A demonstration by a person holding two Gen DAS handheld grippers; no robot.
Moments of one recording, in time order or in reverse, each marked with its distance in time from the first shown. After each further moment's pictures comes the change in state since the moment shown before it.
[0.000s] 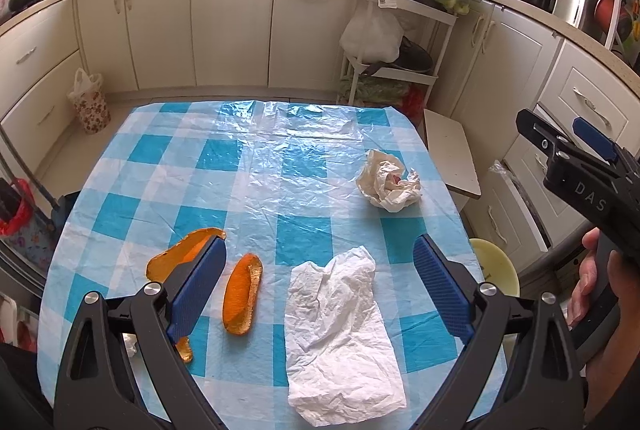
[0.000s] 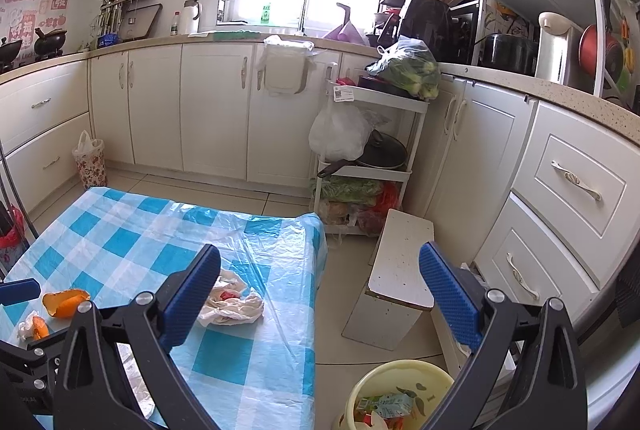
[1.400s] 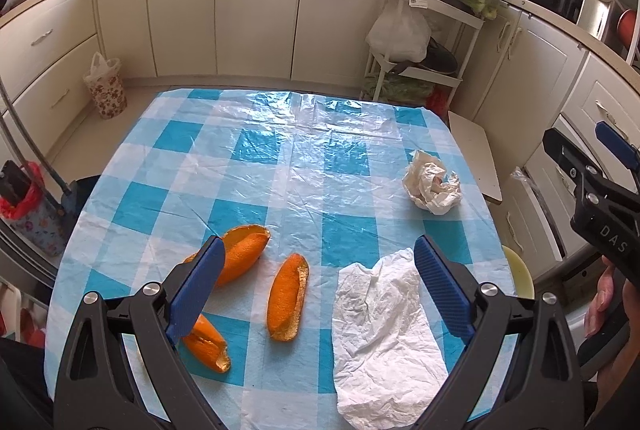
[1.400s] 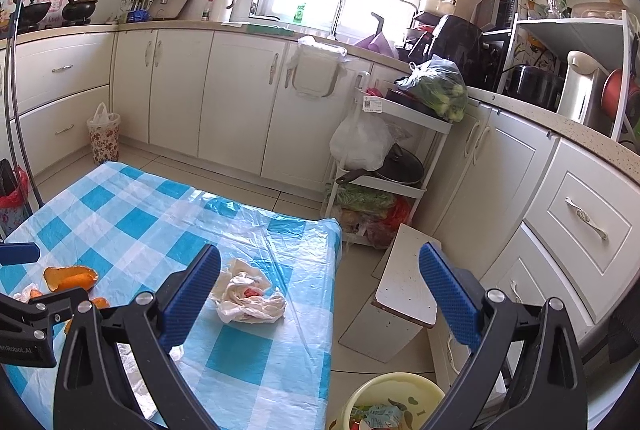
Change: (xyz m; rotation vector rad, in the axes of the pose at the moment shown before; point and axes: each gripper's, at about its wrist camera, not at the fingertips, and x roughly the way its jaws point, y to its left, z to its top) left arm 0.011 0.040 0.003 -0.050 0.019 0.049; right arm -0.001 0.037 -0.001 -0.139 -0.018 0.026
